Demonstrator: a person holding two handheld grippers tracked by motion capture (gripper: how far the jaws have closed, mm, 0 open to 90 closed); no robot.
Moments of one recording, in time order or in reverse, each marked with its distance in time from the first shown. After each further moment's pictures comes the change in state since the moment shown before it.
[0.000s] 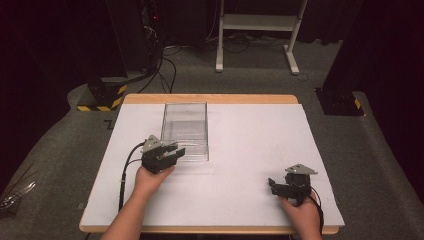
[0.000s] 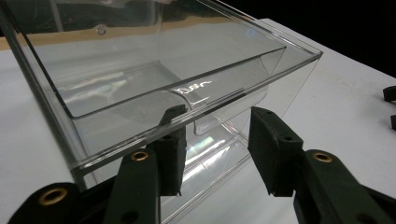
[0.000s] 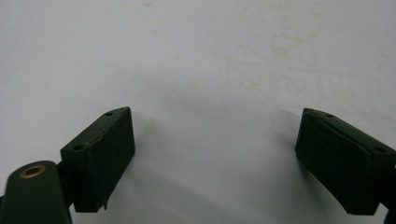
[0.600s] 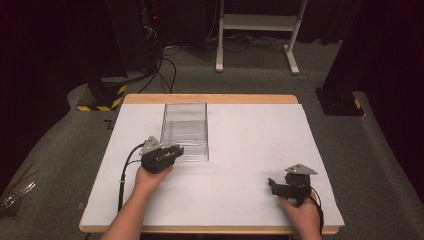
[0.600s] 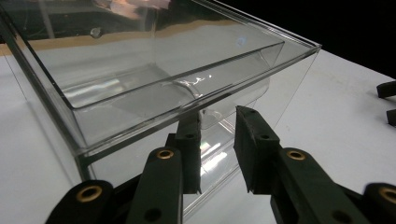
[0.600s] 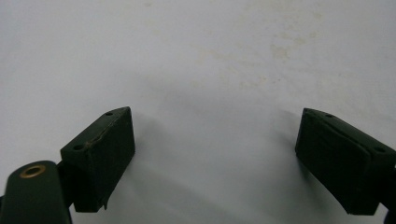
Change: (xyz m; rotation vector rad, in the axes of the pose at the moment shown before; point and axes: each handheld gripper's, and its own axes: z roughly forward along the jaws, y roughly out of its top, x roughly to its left) left arm 0.007 -0.009 0.001 -0.036 -0.036 0.022; right arm 0.000 0.000 0.000 0.000 0.000 -0.001
